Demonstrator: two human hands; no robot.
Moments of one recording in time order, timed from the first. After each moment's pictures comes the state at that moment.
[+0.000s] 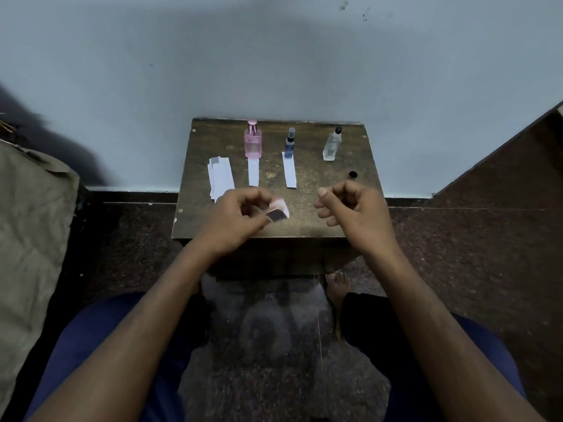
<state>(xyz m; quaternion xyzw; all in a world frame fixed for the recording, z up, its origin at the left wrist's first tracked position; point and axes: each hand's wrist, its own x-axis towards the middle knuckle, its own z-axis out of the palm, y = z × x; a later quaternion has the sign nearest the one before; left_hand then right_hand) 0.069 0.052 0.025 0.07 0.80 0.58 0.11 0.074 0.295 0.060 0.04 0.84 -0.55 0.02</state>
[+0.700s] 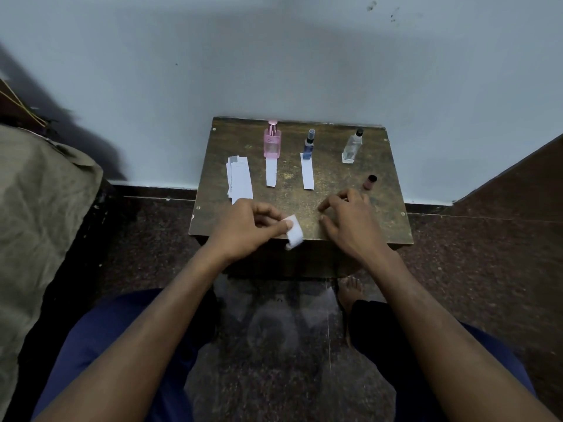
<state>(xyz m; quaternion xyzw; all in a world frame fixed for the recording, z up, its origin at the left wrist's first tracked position) 0.086 0.038 0.026 -0.01 0.84 0.52 0.13 0.051 0.281 0.009 -0.09 0.98 -0.15 0.05</state>
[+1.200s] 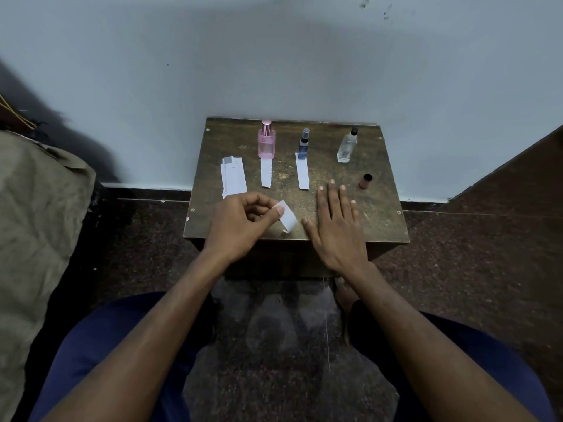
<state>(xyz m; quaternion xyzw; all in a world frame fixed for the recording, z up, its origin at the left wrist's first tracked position) 0.083 0.047 0.019 -0.04 0.83 0.56 0.01 0.061 0.270 -0.046 -0.10 0.99 -0.08 0.02</state>
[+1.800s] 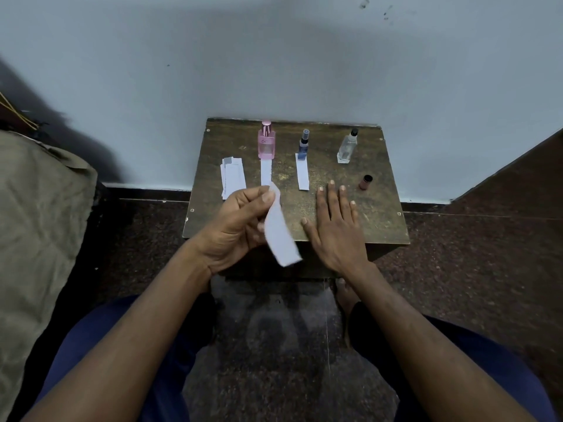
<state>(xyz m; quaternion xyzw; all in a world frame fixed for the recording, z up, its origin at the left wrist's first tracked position) 0.089 0.050 0.052 0.00 0.47 0.85 0.22 0.054 0.274 -0.056 -0.10 0.99 -0.07 0.03</state>
